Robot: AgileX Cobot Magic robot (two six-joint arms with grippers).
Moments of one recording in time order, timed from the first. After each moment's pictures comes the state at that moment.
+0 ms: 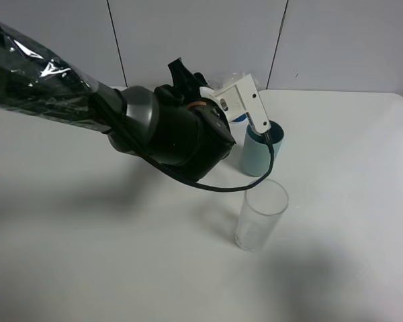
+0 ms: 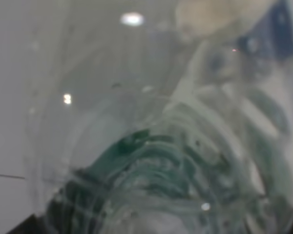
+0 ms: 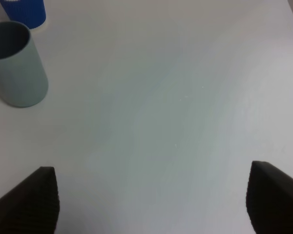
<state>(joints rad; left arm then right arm) -0.98 2.13 -1.25 -1.44 -1.03 1.93 -0.03 -0.01 -0.50 0.04 1.07 -0.10</state>
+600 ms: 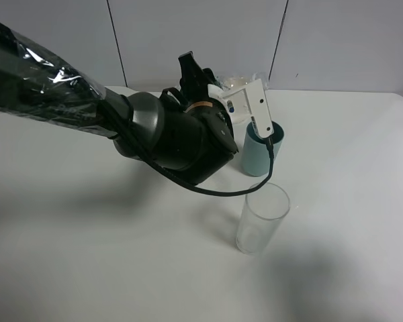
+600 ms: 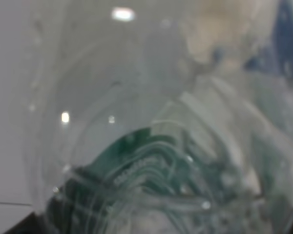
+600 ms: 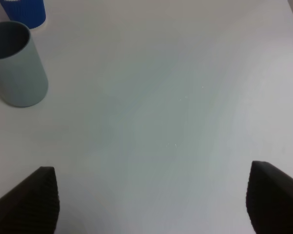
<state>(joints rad) -0.98 2.14 -1.26 -1.34 -1.05 1.96 -0.03 -0.01 -0.50 0.04 1.07 -0.10</state>
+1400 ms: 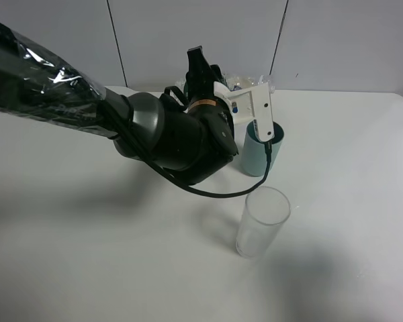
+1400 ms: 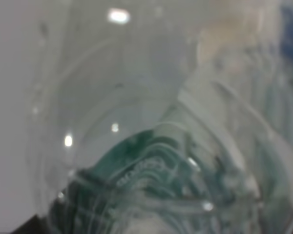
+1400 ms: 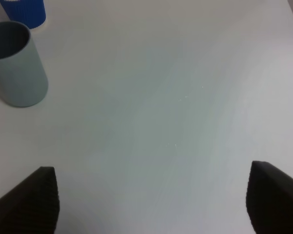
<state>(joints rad) -0.98 2.14 -1.26 -1.27 -1.05 2.02 -0.03 -0.01 -0.50 0.04 1.07 -0.10</state>
